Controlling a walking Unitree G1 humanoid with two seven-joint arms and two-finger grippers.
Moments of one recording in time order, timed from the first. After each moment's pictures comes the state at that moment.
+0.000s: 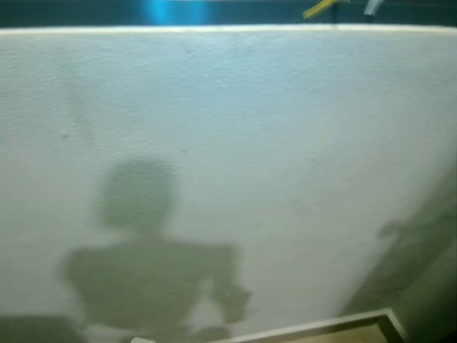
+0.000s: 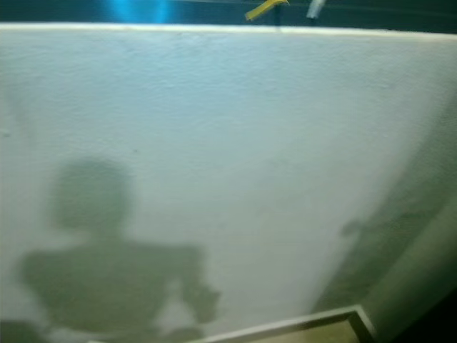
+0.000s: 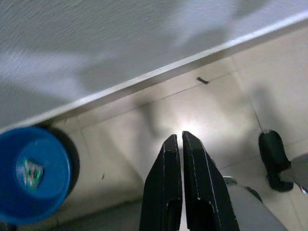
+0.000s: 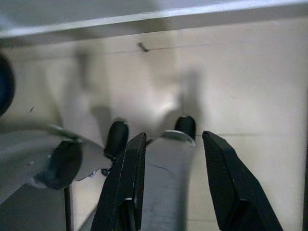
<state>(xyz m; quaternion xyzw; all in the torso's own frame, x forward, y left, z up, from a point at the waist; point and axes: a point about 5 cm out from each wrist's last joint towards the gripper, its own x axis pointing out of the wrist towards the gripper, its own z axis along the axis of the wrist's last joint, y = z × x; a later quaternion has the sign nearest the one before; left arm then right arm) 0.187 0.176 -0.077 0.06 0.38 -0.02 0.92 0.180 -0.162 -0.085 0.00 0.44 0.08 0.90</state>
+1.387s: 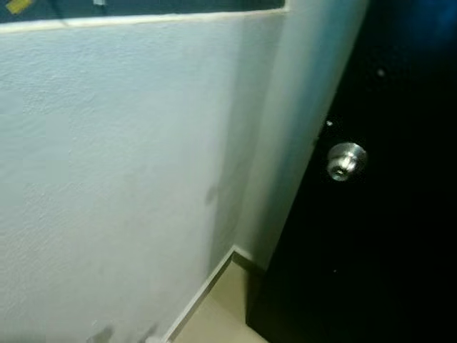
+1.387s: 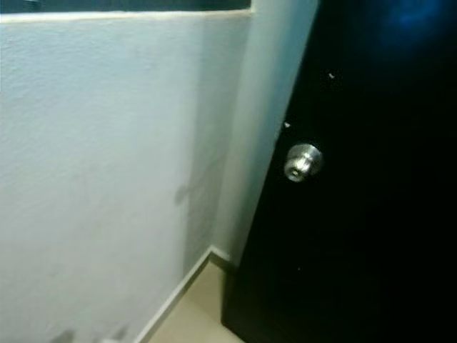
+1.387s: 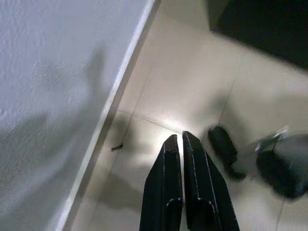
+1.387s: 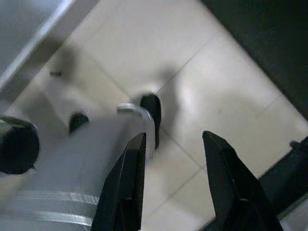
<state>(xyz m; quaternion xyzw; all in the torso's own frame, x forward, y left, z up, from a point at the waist) 0.179 0.160 -0.080 0.07 0.37 -0.06 0.92 0.175 -0.158 -0.087 -0.01 0.44 0.11 0.89</state>
